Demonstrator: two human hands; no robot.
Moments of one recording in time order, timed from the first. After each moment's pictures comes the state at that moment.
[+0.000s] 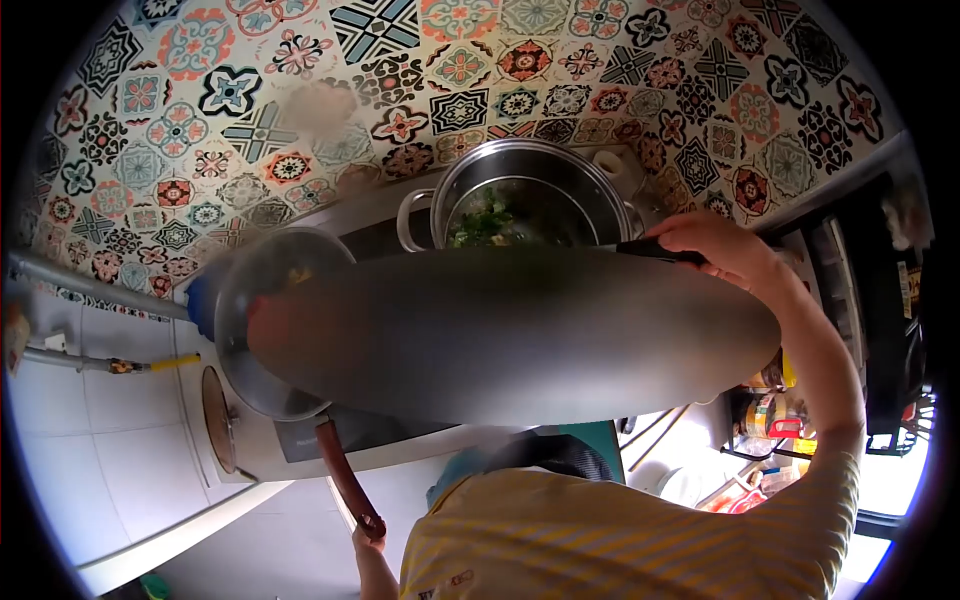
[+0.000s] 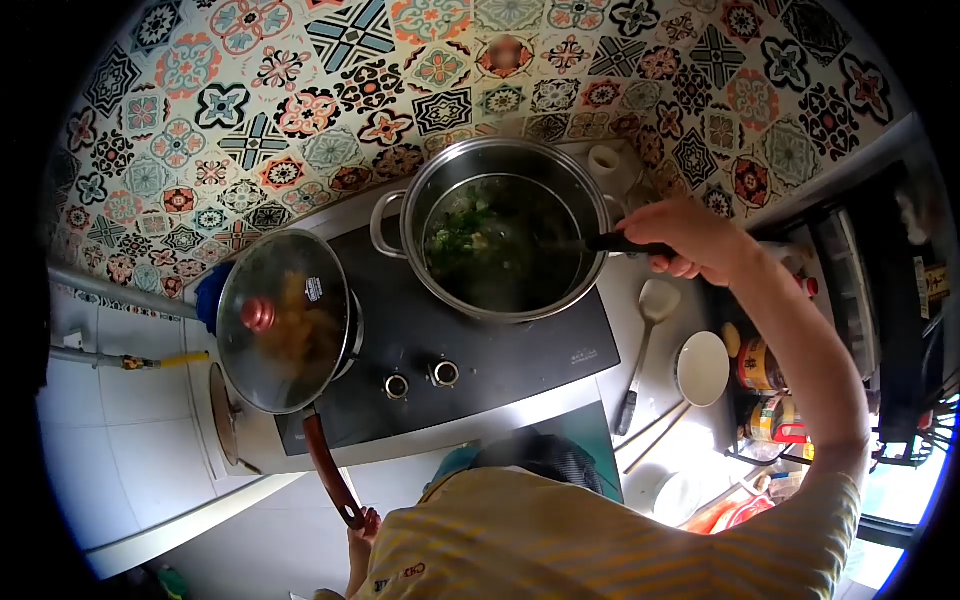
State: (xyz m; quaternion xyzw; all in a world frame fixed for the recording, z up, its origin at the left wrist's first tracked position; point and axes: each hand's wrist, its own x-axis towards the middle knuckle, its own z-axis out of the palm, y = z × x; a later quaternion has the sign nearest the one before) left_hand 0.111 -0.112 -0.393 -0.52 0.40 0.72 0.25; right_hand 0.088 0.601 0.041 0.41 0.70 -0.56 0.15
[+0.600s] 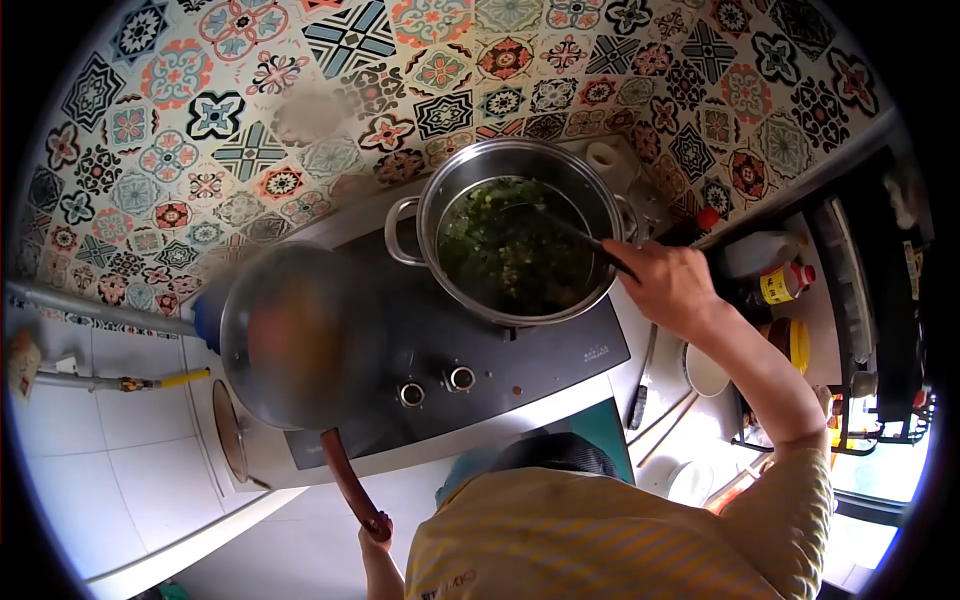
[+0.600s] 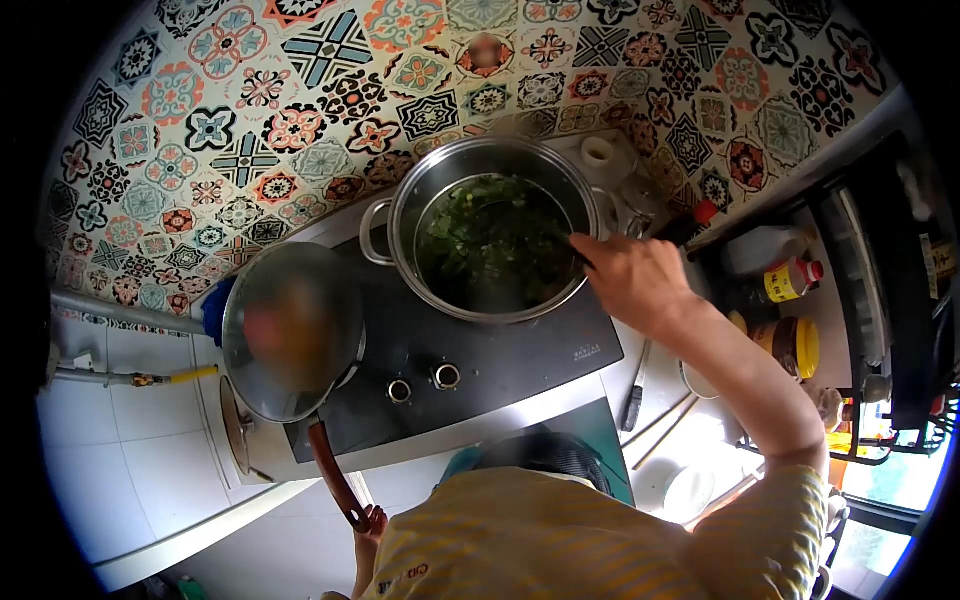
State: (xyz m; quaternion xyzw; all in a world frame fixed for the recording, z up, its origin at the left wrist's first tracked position) left_hand 0.093 -0.110 -0.390 -0.50 0.37 0.74 0.26; right_hand 0.102 0.551 -0.014 0.15 0.99 0.02 -0.02
